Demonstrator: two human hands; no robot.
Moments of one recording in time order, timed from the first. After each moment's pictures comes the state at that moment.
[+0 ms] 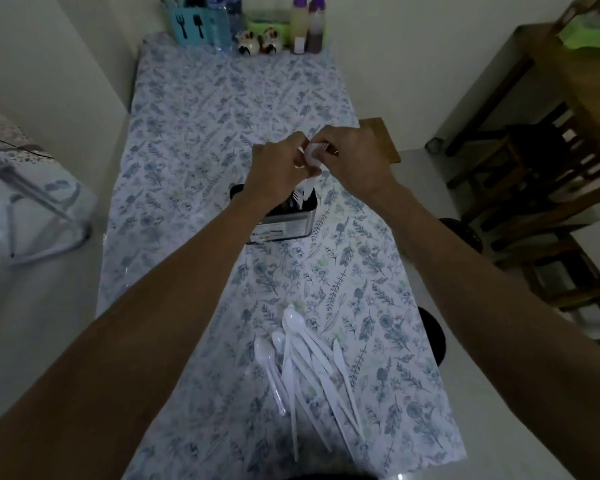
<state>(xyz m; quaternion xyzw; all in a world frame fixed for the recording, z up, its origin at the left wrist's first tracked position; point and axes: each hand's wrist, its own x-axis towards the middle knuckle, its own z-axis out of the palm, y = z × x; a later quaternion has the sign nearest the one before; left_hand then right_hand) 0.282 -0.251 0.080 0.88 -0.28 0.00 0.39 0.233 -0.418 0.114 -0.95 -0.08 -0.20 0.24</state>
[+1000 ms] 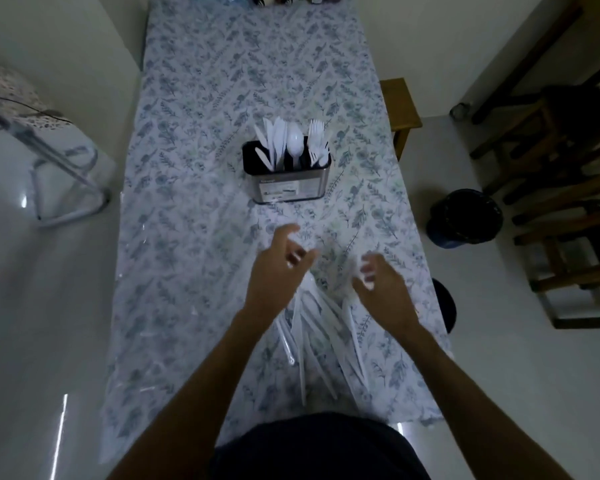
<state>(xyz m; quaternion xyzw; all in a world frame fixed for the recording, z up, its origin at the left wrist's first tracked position) 0.064 -0.185 0.012 0.86 -0.09 -0.11 0.50 -0.016 -0.387 -0.025 -0.91 0.18 0.04 0.38</state>
